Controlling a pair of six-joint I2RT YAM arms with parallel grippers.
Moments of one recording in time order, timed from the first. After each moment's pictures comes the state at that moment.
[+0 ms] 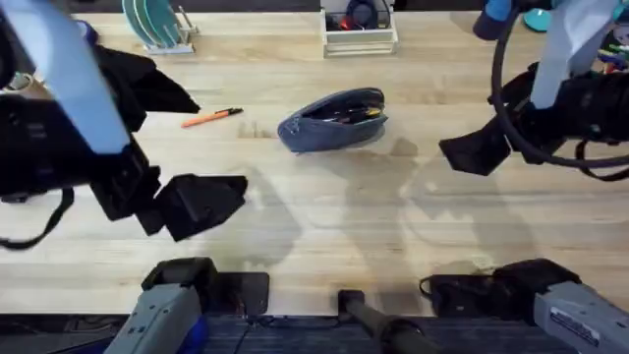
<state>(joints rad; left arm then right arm) 0.10 0.86 1.31 -1.50 0.51 0.93 0.19 0.97 1.06 -1.06 -0.15 -0.47</state>
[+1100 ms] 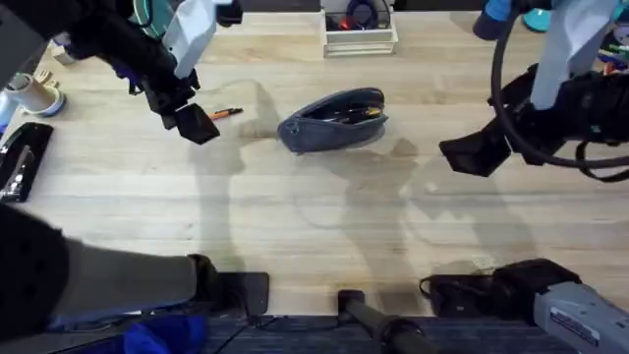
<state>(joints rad) 0.18 1.56 1.31 -1.11 0.21 1.29 0.19 0.97 1.06 -1.07 -0.15 -0.47</state>
